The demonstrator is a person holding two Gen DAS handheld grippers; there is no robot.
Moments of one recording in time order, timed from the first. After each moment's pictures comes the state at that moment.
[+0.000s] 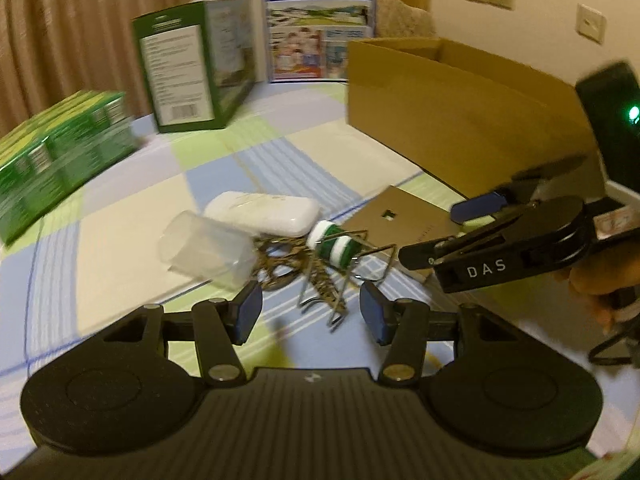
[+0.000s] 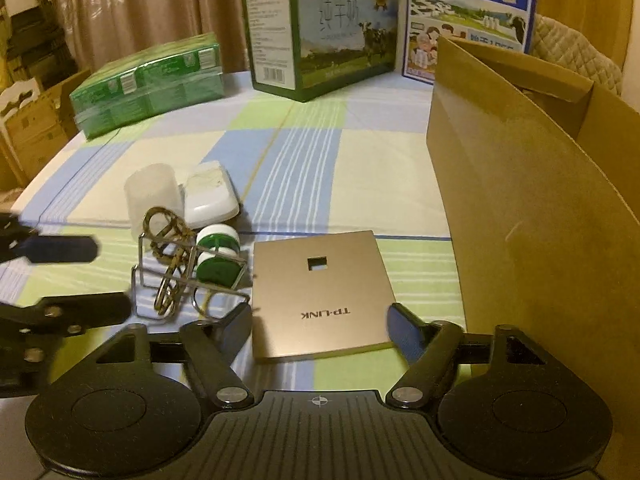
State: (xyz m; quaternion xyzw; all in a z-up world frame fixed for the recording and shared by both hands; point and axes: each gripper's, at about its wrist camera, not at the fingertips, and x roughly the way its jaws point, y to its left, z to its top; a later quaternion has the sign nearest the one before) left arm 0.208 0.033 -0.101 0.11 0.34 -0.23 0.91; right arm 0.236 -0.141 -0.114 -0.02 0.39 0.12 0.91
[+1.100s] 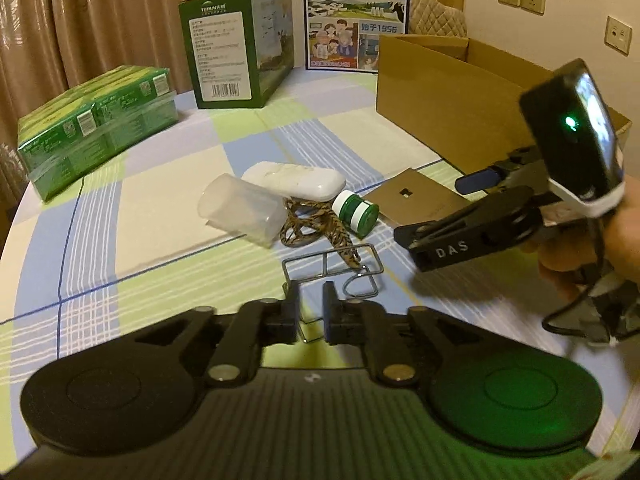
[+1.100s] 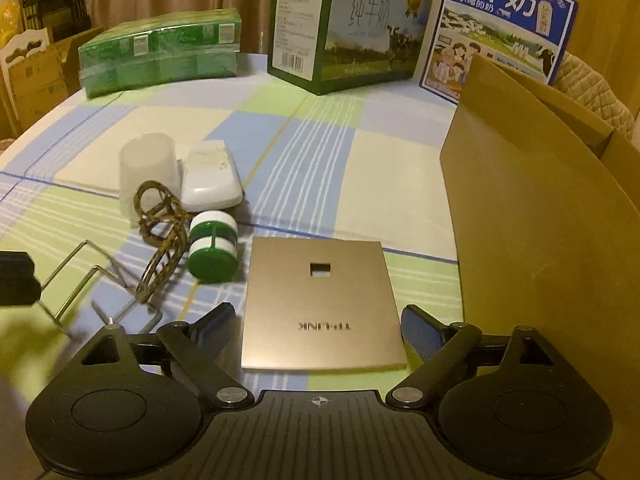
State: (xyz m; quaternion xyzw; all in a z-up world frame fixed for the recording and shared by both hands) left arm 0.174 0.052 -0.089 0.09 0.36 -0.17 0.91; right arm 0.253 -0.121 -0.126 -0.09 0.39 0.12 0.91
